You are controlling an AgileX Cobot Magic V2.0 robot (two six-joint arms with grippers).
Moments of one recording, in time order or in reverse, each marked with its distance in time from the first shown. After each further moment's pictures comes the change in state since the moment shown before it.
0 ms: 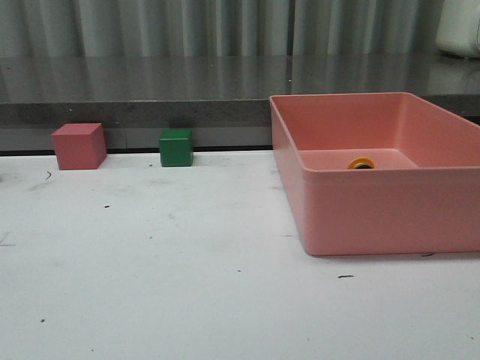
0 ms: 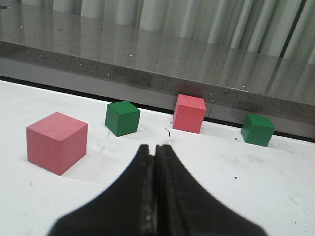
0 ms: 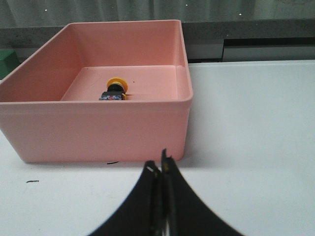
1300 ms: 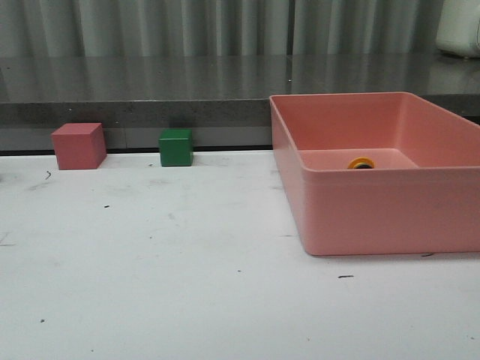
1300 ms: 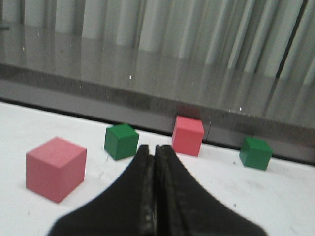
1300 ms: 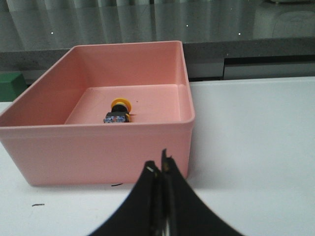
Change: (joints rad) left arm 0.000 0.000 0.000 0.000 -0.101 0.000; right arm 0.000 0.000 0.000 0.020 -0.079 0.000
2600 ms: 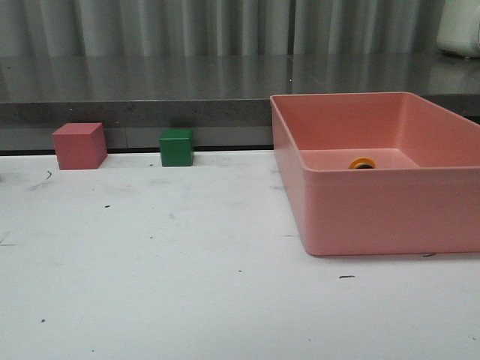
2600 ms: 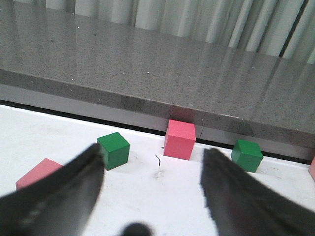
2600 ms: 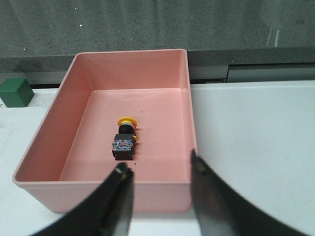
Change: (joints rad) left arm 0.000 0.466 -0.464 0.000 0.201 0.000; right arm 0.000 0.535 -0.578 0.006 0.267 0.000
